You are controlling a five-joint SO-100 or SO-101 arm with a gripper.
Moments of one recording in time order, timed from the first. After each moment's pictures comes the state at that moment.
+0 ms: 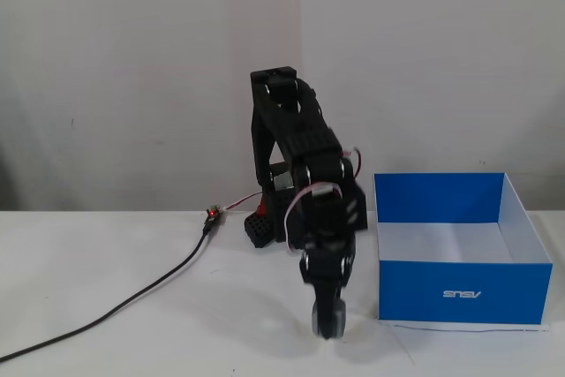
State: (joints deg) arm -26.7 85.9 103.6 64.8 42.5
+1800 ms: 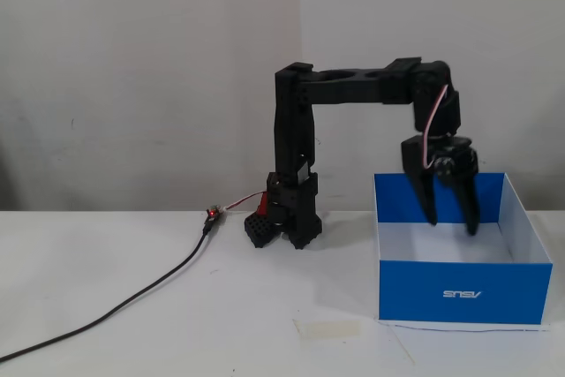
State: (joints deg) arm -64.6 79.6 71.3 92.5 25.0
